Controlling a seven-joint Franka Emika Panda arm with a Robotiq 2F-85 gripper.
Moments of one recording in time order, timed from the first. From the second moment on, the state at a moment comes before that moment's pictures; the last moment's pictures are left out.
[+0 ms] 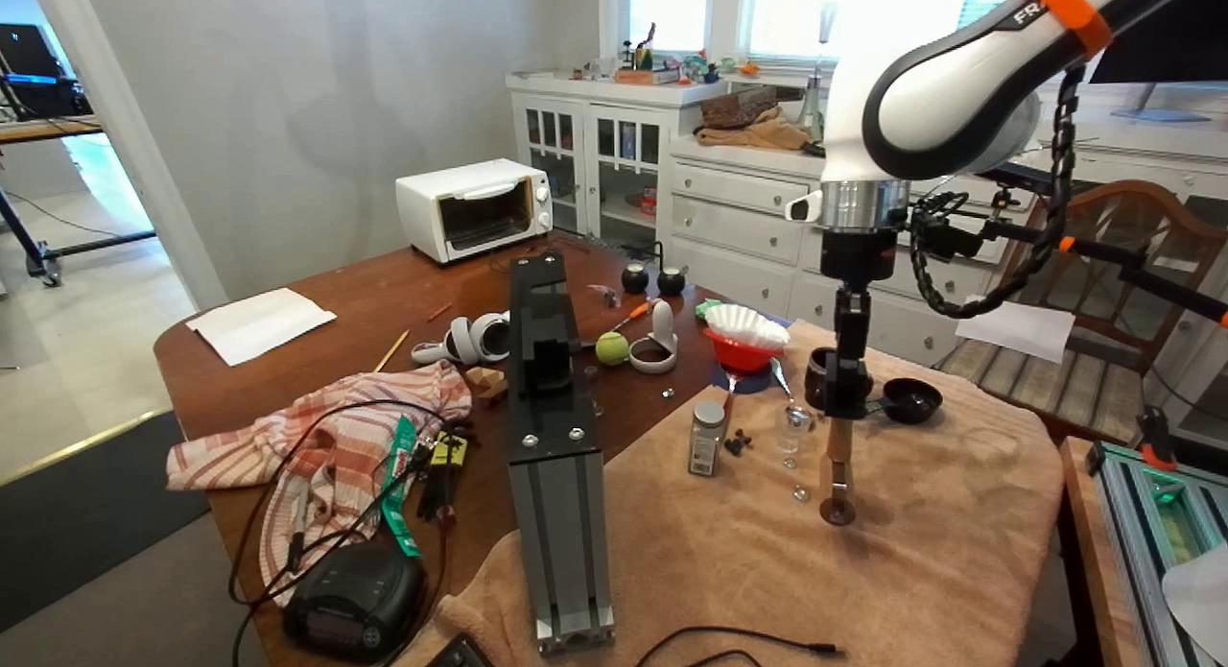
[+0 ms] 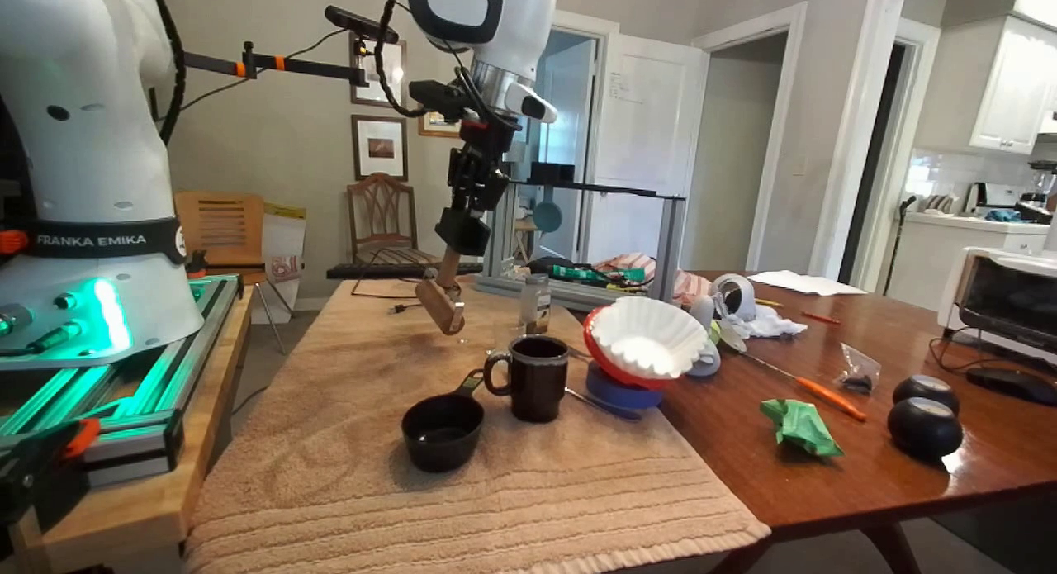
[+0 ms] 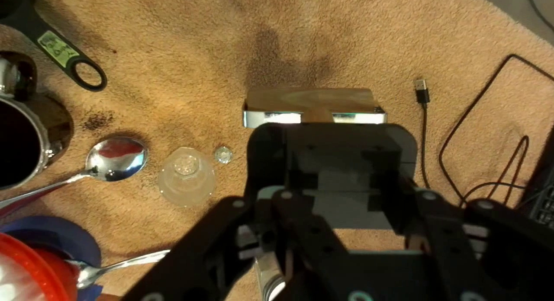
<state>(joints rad) -0.06 -0.10 -0.07 -2.52 0.22 2.23 -0.48</state>
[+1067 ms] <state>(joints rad) -0.05 -0.24 -0.07 -2.75 0.05 2.49 -0.16</state>
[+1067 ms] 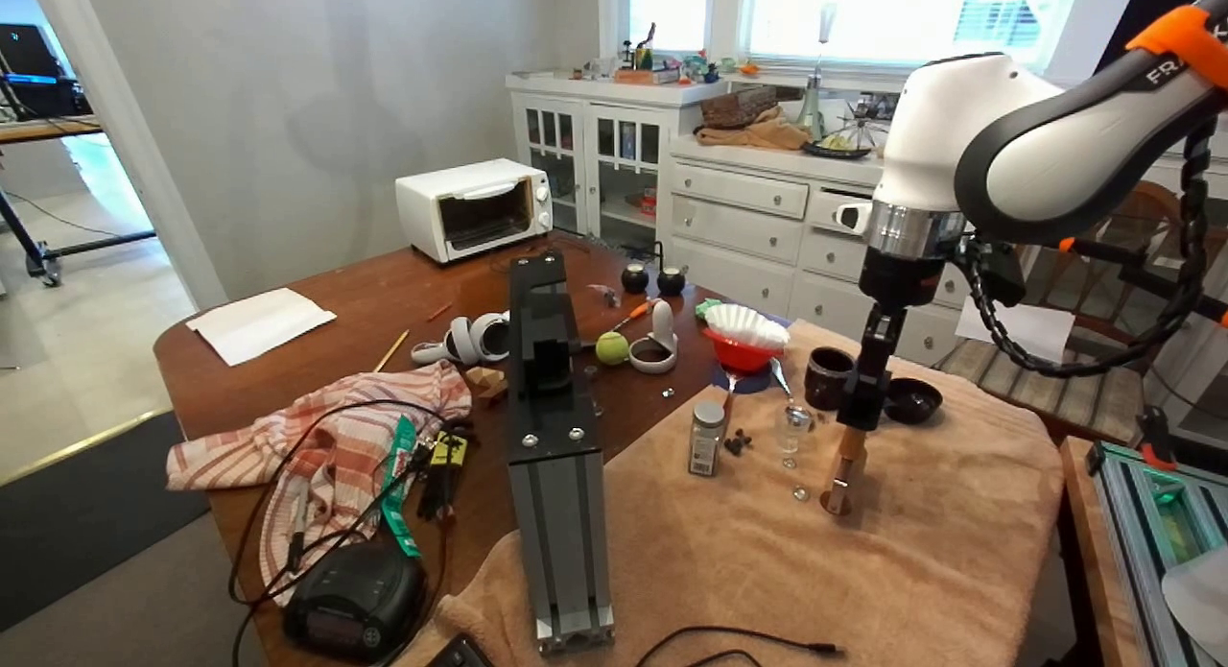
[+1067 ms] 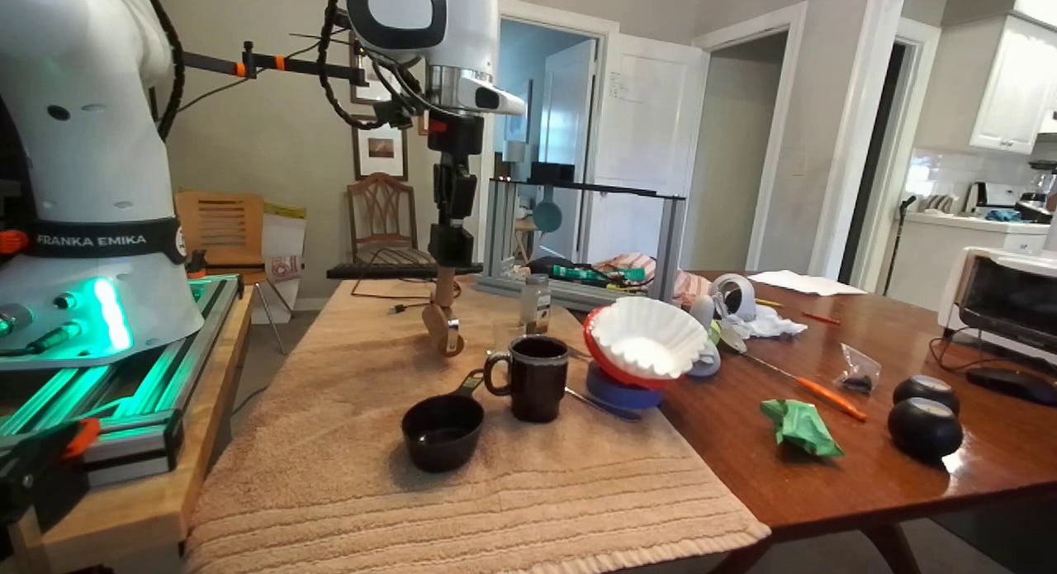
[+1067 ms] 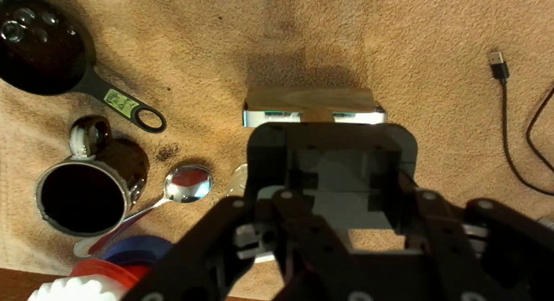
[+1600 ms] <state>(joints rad) -0.07 -0.21 -0.03 -2.74 -0.06 2.49 -0.01</state>
